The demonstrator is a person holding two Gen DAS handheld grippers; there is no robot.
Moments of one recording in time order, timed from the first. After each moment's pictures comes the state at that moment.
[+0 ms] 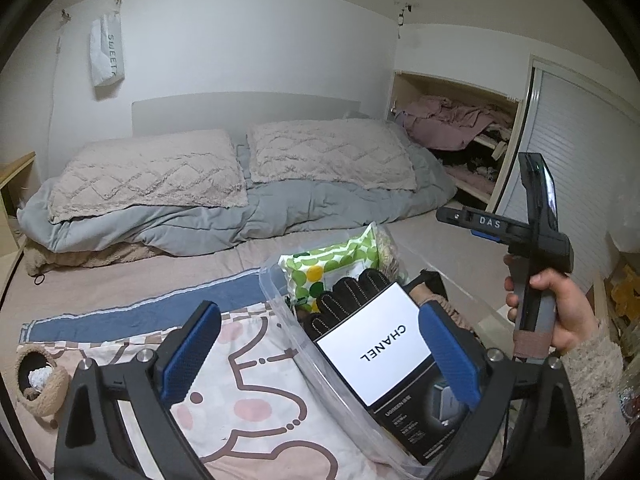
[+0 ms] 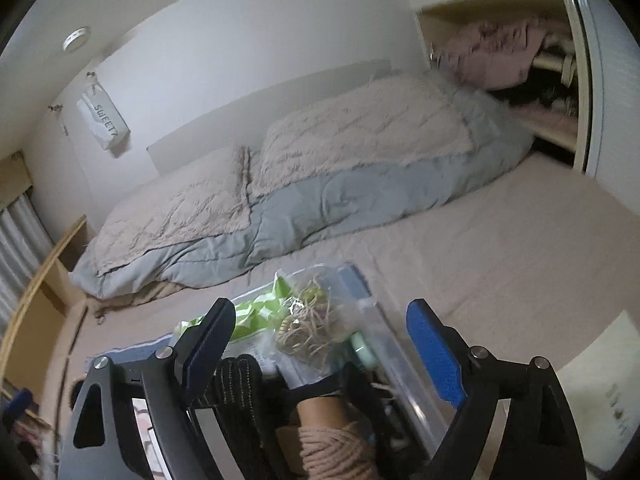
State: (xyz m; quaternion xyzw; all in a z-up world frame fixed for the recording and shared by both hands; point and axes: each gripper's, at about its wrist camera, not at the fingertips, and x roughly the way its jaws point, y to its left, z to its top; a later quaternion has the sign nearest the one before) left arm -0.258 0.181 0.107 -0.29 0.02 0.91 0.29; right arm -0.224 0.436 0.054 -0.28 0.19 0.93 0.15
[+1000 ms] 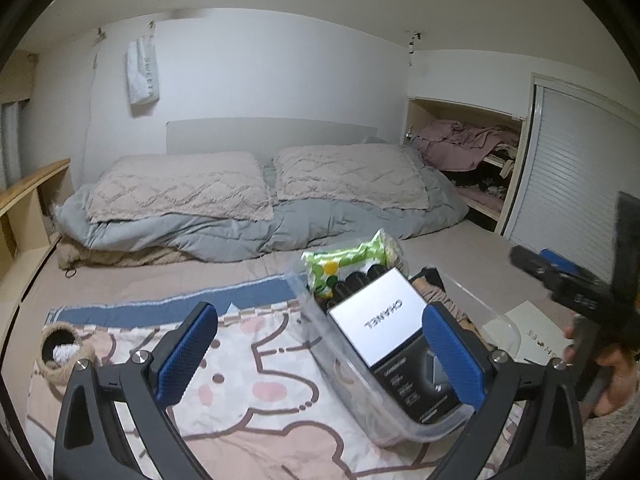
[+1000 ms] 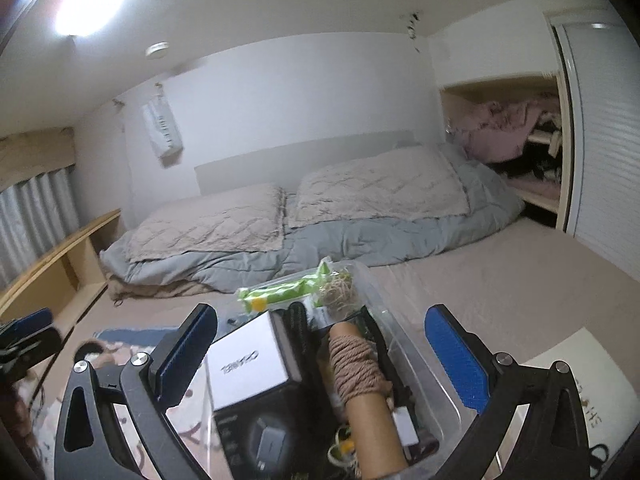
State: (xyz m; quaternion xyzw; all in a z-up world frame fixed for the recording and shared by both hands) left arm -0.183 0.140 0.108 -0.25 0.01 0.94 0.24; right arm -0.083 0.339 0.082 -0.19 0.10 0.97 0.13
